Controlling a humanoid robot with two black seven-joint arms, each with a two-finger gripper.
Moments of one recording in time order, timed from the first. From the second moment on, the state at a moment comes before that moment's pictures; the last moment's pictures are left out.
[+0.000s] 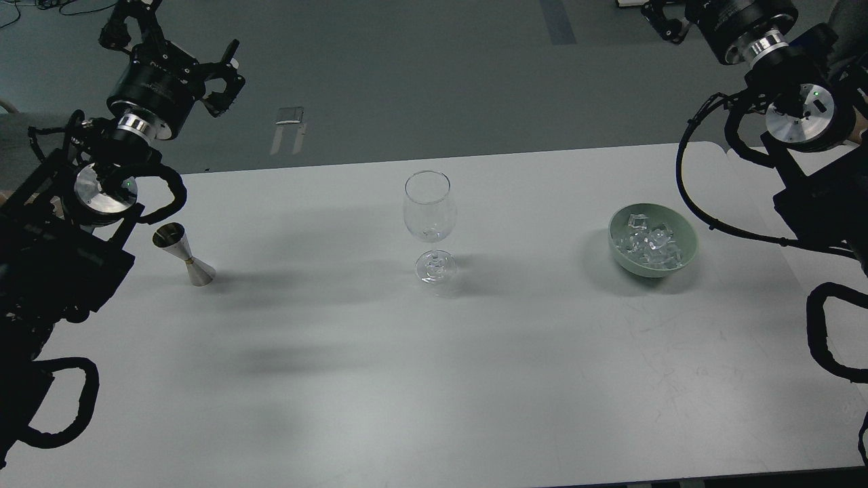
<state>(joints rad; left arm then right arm) -0.93 0.37 -0.92 -0.54 -0.09 -0.49 -0.13 1.00 -0.26 1.14 0.62 -0.22 0.37 0.10</state>
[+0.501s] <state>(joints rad) -0.96 0.38 -0.92 -0.53 -0.10 -0.49 -0.13 1.00 -0.26 1.14 0.63 -0.22 0.37 0.10</state>
